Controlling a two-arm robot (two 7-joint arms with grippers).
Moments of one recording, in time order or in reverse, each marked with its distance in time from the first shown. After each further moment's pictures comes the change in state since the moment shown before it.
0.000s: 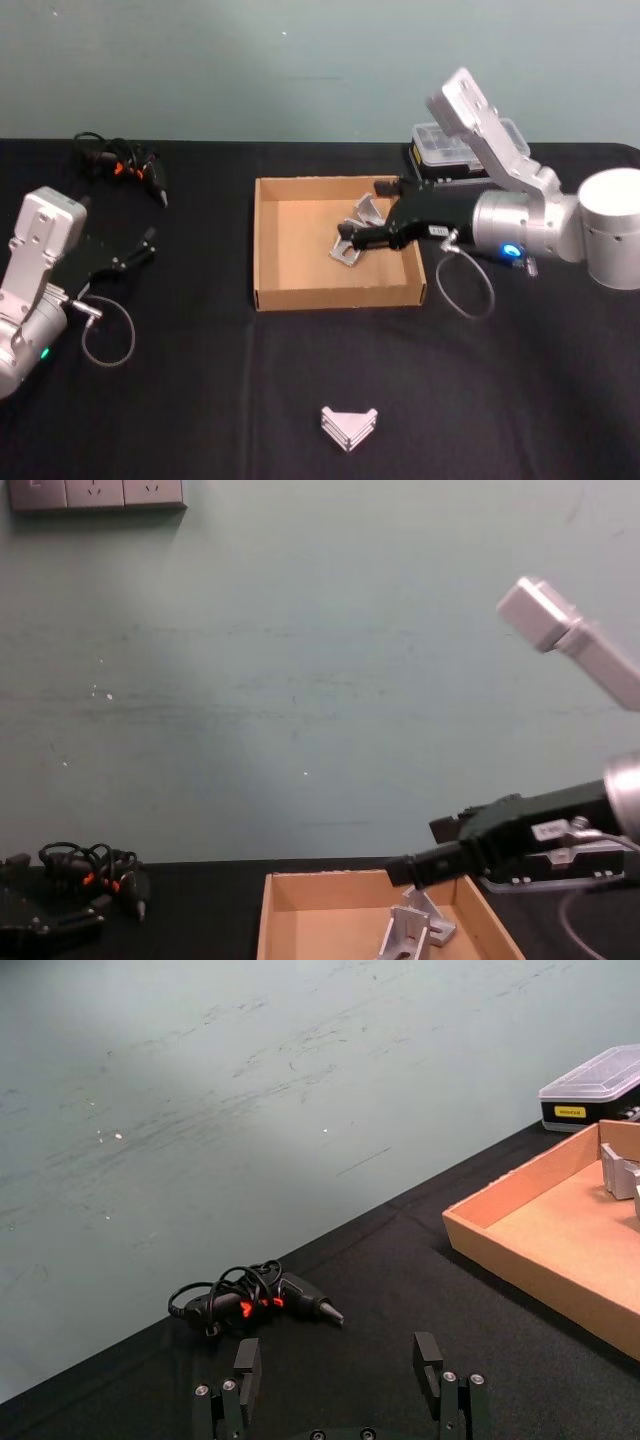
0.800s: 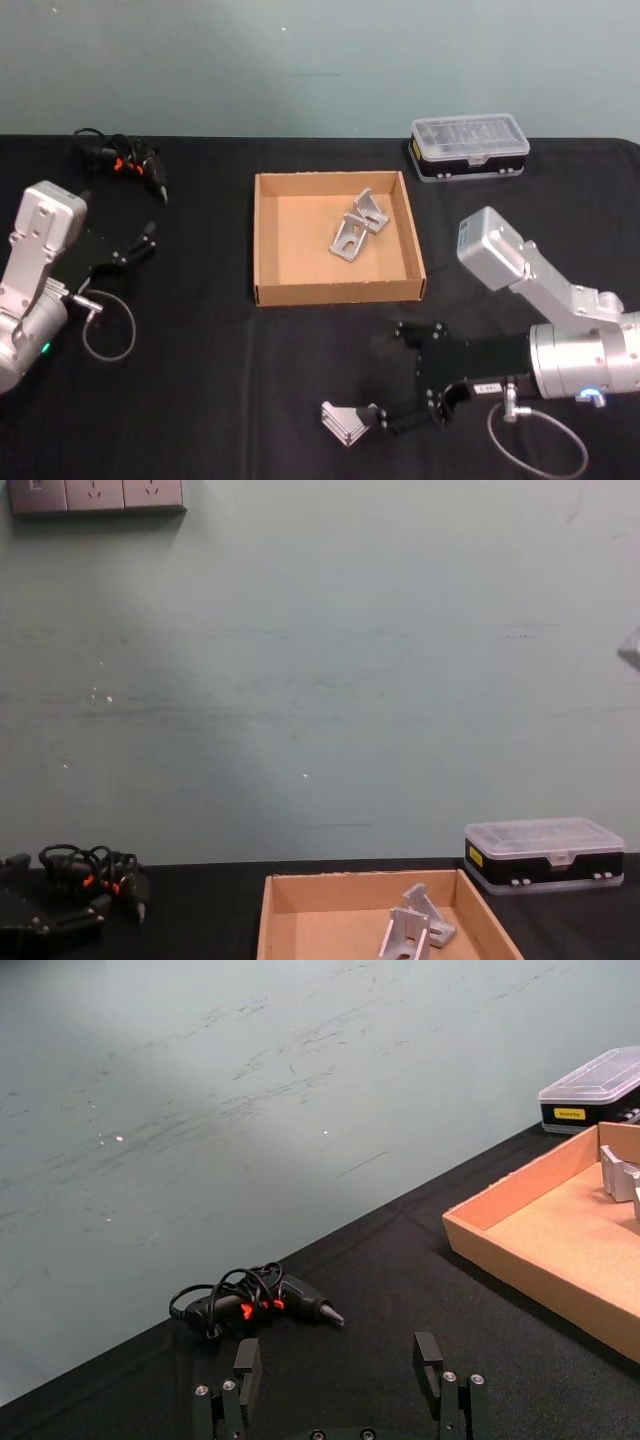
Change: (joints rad) left arm 0.000 0.000 0.000 0.000 0.000 0.000 0.000; right arm -0.286 0.351 -0.039 -0.475 0.126 0.016 0.166
